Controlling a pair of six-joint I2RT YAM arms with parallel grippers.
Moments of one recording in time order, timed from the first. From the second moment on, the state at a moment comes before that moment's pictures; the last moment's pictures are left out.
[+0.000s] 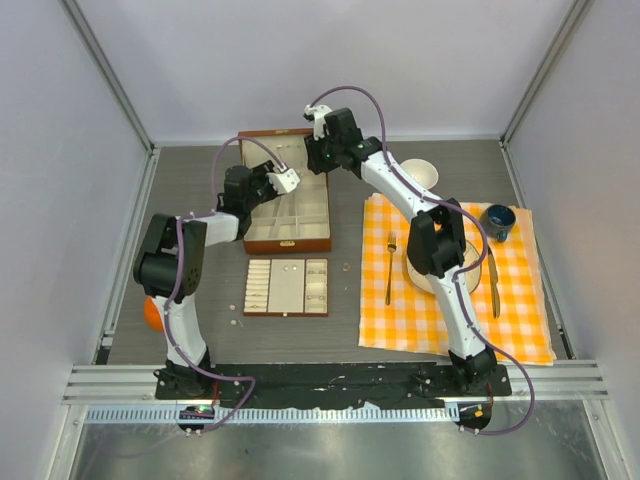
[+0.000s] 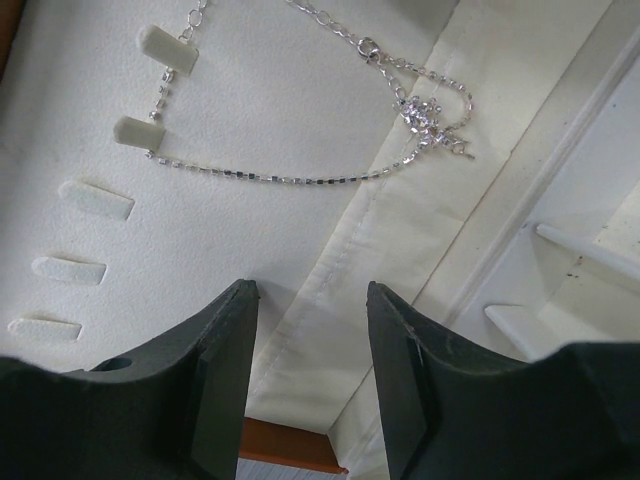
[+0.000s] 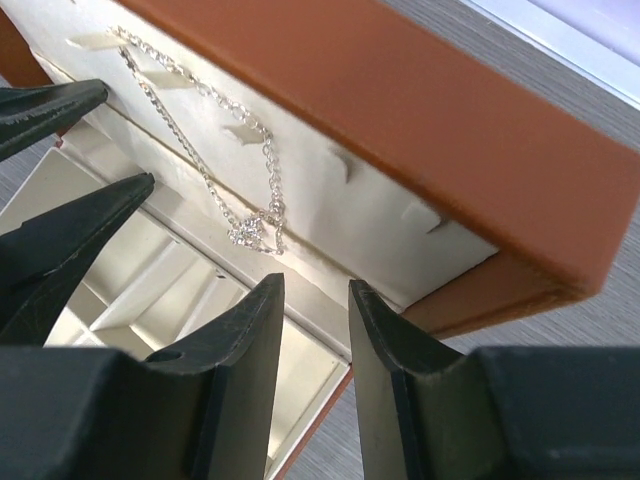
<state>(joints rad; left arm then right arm) -0.25 1.94 1.07 0.64 0.26 0.89 0.53 2.37 2.27 -0.49 -0.14 0.00</state>
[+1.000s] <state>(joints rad) -0.24 1.99 1.12 0.58 0.28 0.94 0.53 2.36 2.26 -0.50 -0.14 0.00</state>
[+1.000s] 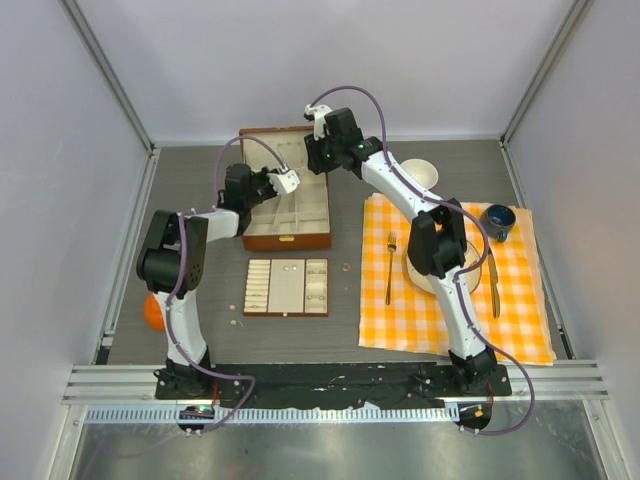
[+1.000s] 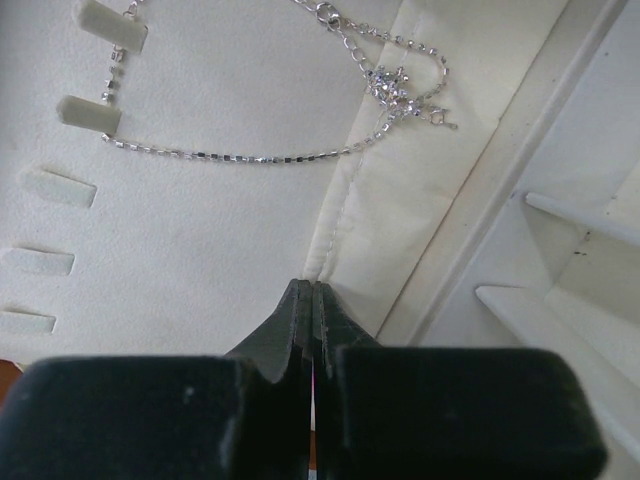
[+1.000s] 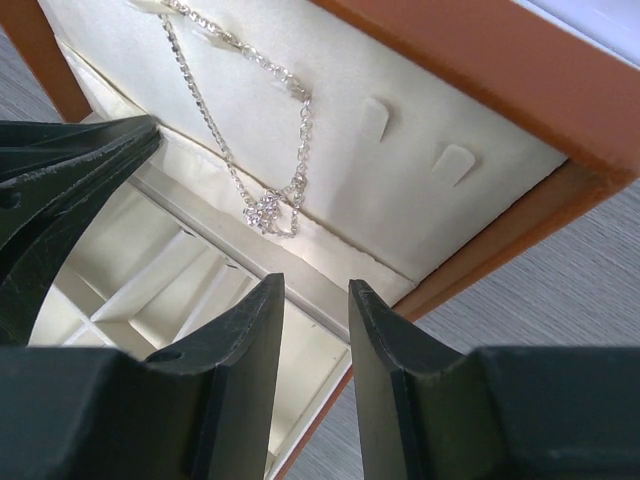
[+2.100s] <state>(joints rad) -0.24 1.84 1.10 0.38 0.37 0.91 0.57 2.36 2.24 -0.50 -0.16 0.00</state>
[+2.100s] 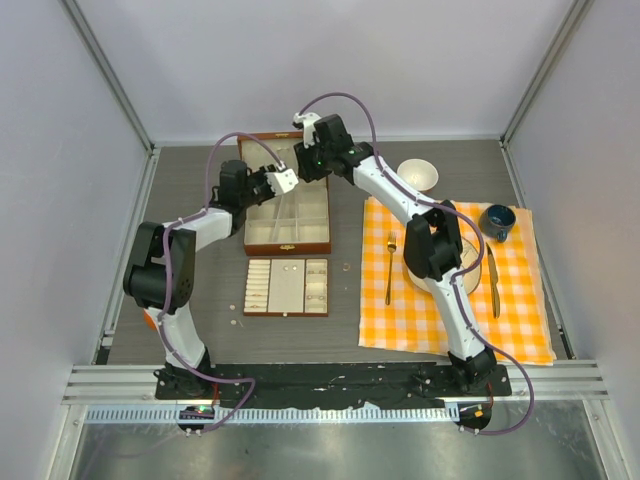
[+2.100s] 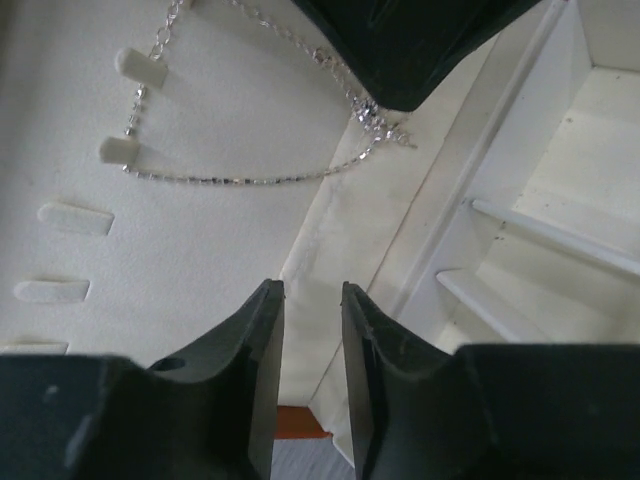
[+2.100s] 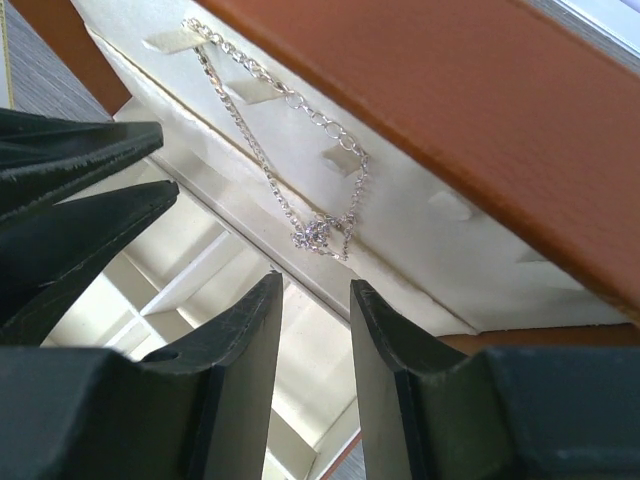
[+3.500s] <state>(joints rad) -0.24 1.98 1.11 0.57 0.27 1.00 0.57 2.36 2.22 -0.50 -0.14 0.00</state>
